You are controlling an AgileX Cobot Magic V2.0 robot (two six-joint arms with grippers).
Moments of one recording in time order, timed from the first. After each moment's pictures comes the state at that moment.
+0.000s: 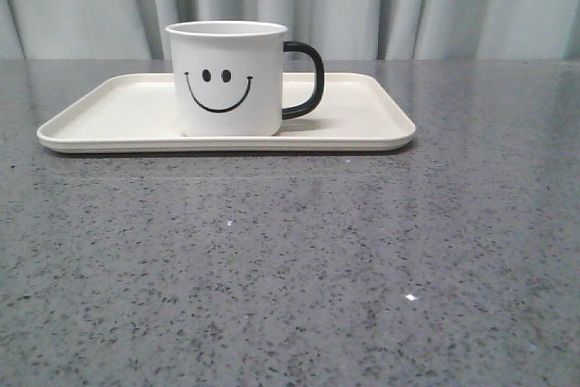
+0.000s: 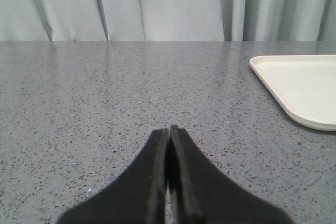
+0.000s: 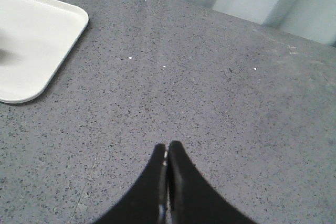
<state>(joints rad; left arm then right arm) 0.05 0.00 0.00 0.09 0.14 -0.15 0.51 0.56 -0.74 -0.51 0.79 0.35</state>
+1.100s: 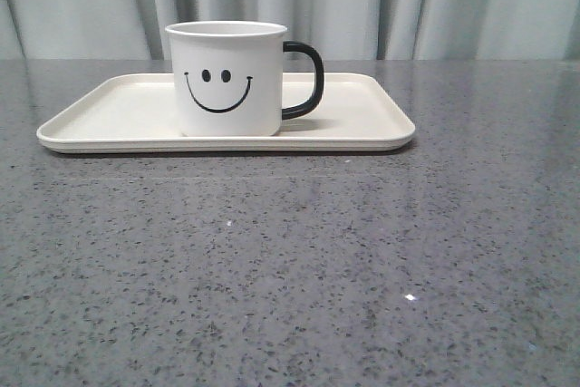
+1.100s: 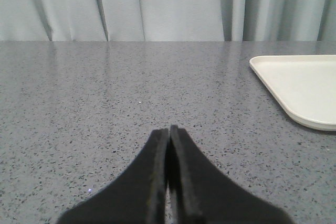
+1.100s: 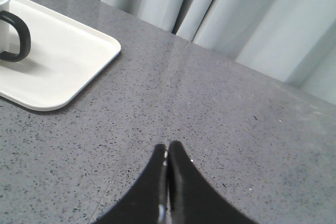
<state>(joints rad) 0.05 0.00 0.00 0.09 0.14 -0.15 0.25 0.40 -0.38 -0.14 0.27 -0.13</state>
